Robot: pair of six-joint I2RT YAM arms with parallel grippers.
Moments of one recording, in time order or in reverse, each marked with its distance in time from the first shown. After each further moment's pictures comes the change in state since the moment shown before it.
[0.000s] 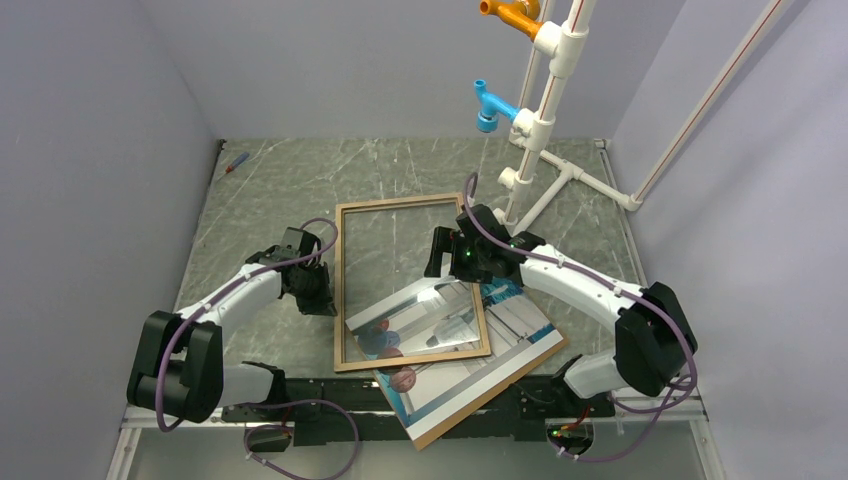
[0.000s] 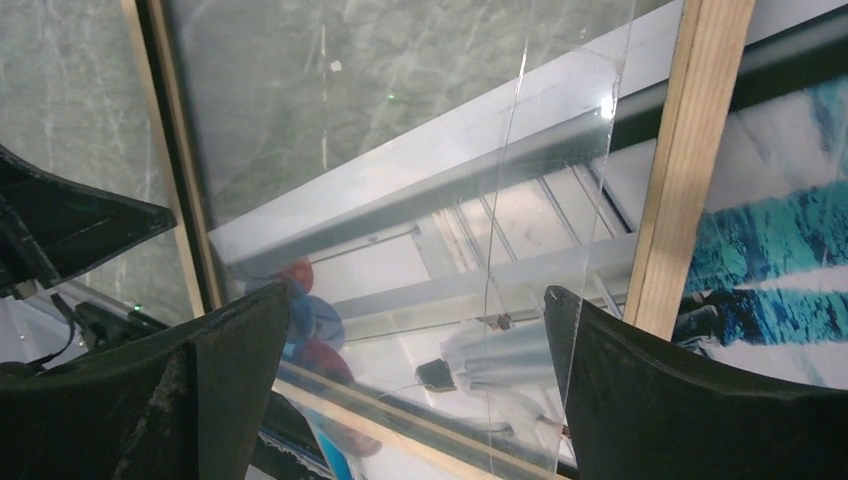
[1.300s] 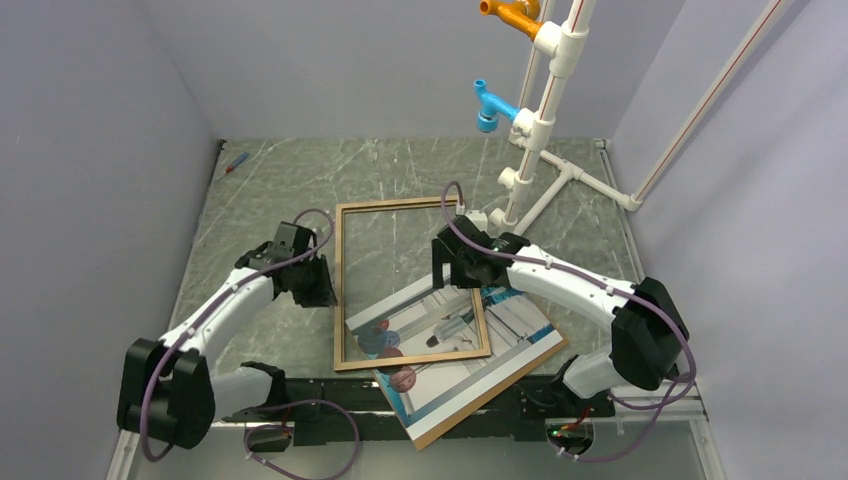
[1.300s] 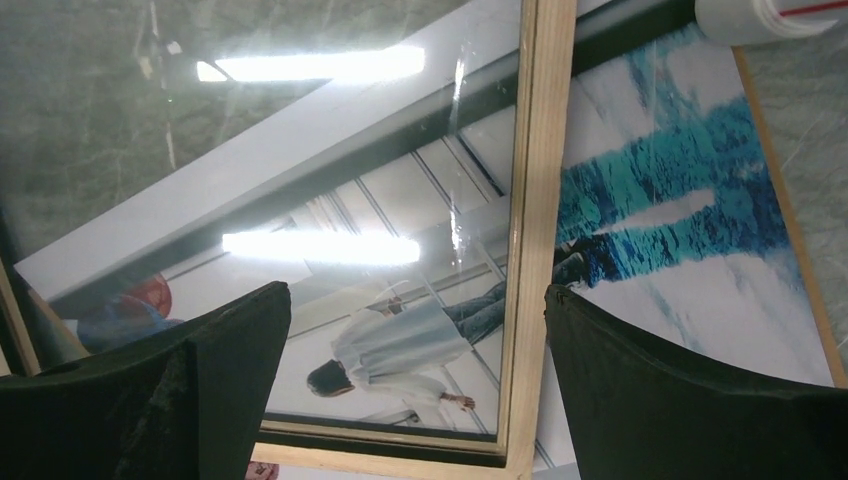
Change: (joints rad) left arm -0.011 -0.108 0.049 -0.068 -0.032 0.023; right arm 0.118 0.047 0.087 -0.219 0.329 -0.037
